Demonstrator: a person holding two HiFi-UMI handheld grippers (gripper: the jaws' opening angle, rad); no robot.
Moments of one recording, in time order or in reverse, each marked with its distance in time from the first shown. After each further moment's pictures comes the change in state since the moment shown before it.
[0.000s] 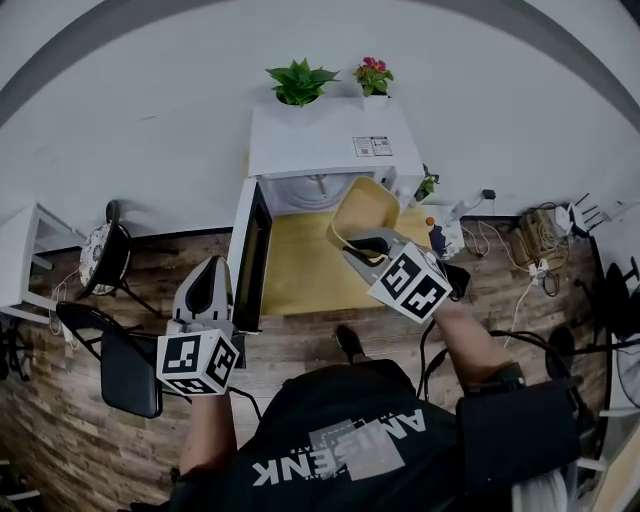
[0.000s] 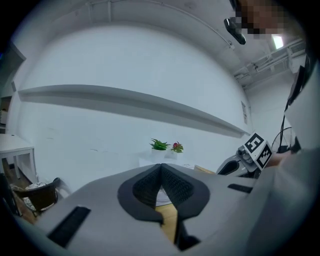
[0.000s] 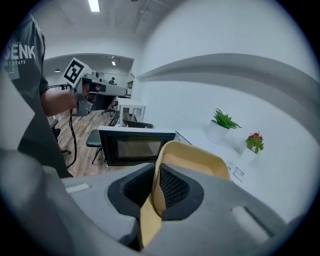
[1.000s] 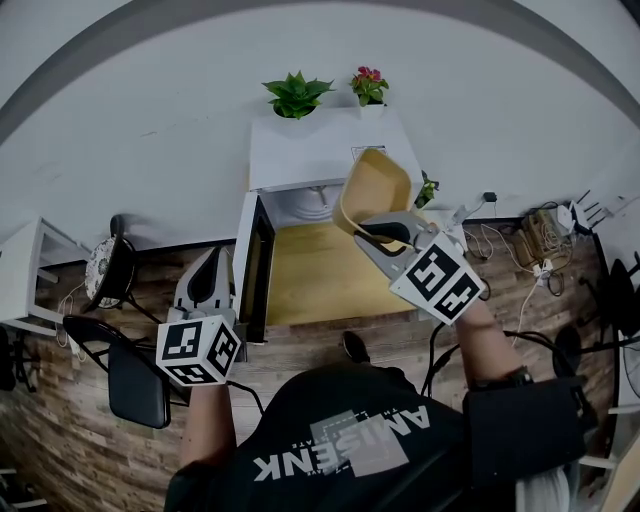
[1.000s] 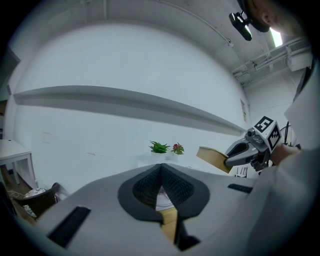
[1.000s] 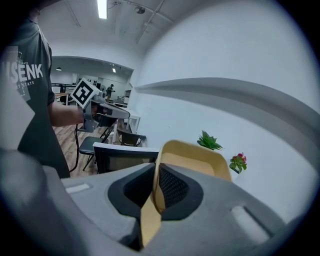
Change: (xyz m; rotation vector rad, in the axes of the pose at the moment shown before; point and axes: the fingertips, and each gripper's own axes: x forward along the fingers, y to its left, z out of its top) left arm 0.035 -0.001 0.021 0.030 0.017 -0.015; right arm -0.052 -0.037 0.052 -0.032 -0.125 -0.081
